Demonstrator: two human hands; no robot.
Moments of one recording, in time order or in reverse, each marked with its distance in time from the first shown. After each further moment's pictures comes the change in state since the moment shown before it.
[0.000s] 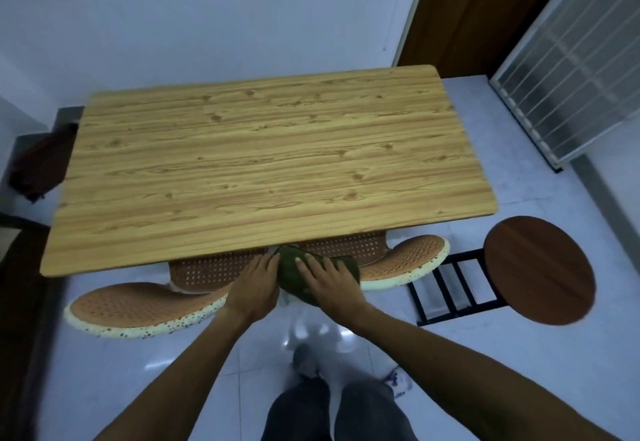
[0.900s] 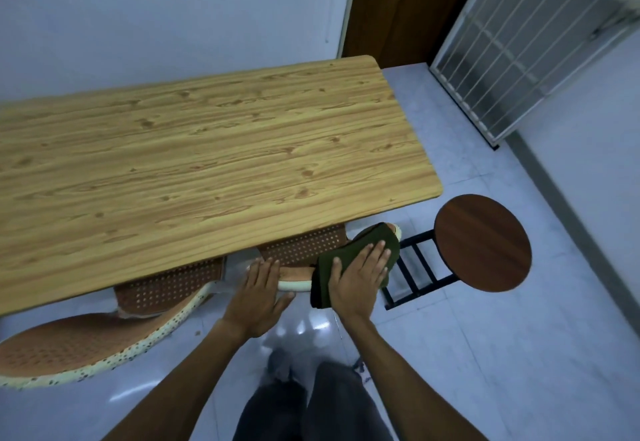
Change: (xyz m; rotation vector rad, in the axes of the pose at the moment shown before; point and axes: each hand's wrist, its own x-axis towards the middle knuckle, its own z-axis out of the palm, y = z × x) left_hand 0.027 0.065 0.040 -0.019 -0.184 0.113; right_hand -0.054 0.049 -0.003 0.494 0.296 1.103
